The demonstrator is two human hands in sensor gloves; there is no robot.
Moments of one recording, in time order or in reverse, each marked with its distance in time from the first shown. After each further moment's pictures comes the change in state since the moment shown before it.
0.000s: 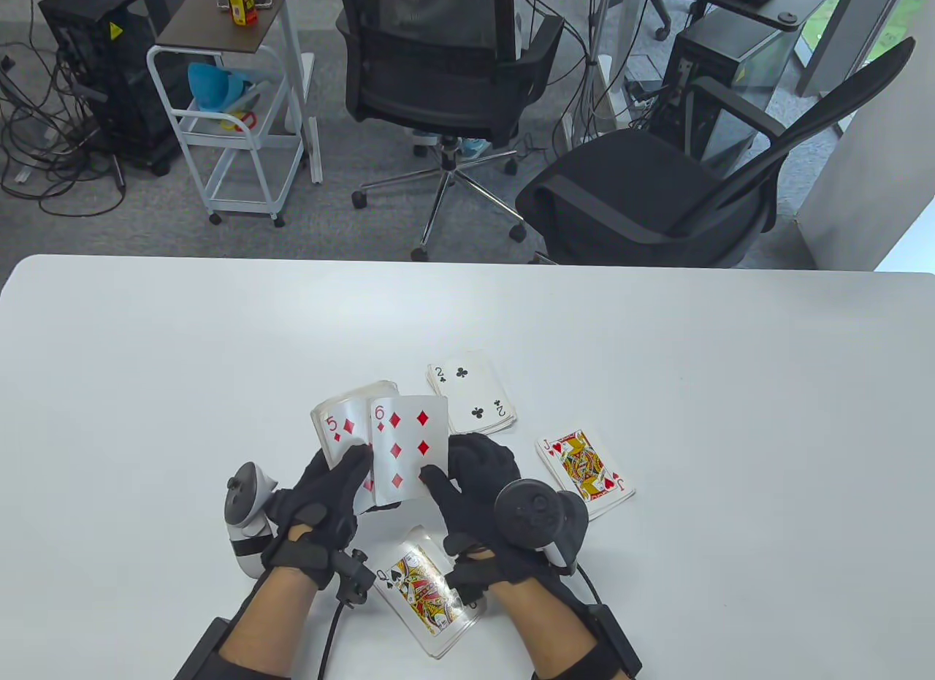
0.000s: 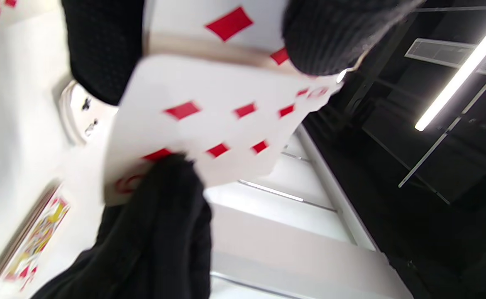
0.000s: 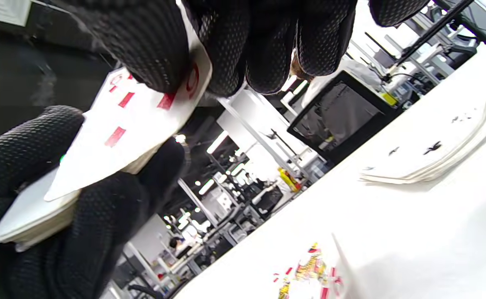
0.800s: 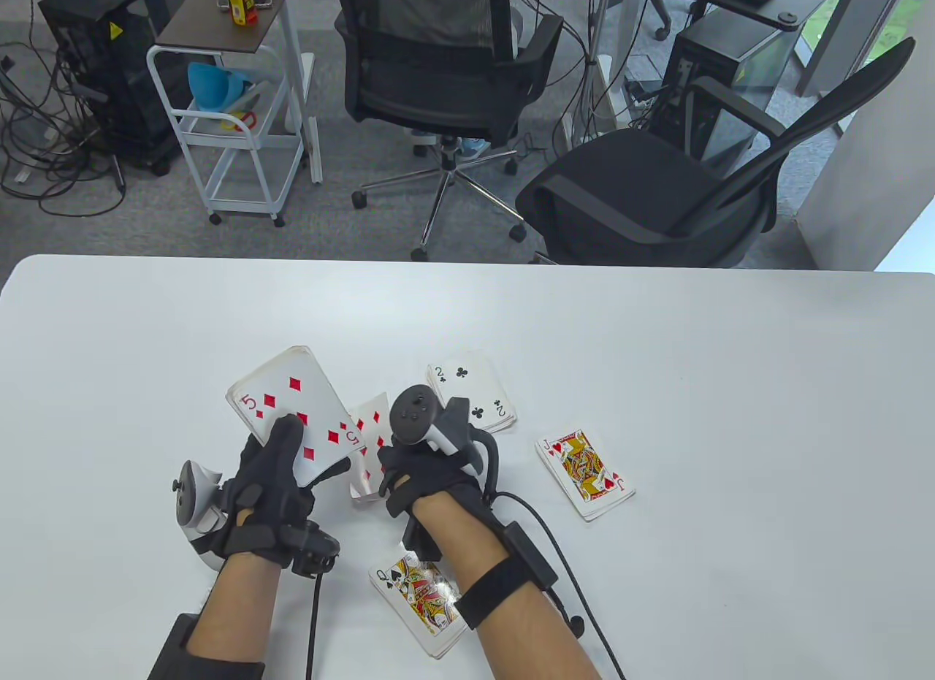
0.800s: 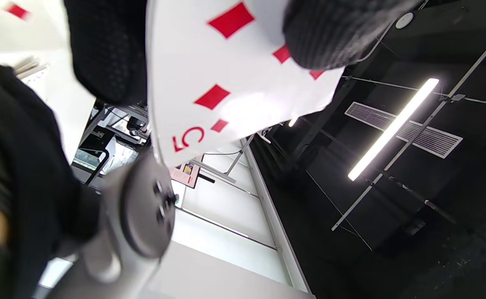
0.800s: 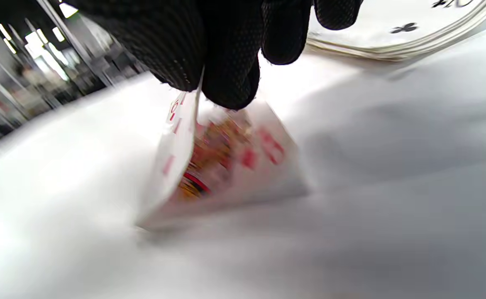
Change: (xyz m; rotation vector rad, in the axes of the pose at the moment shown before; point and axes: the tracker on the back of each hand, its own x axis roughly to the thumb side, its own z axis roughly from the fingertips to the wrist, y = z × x) left_hand 0.031 0.032 0.002 0.098 -0.129 0.178; right_hand 0.021 0.102 -0.088 0.559 0.365 0.556
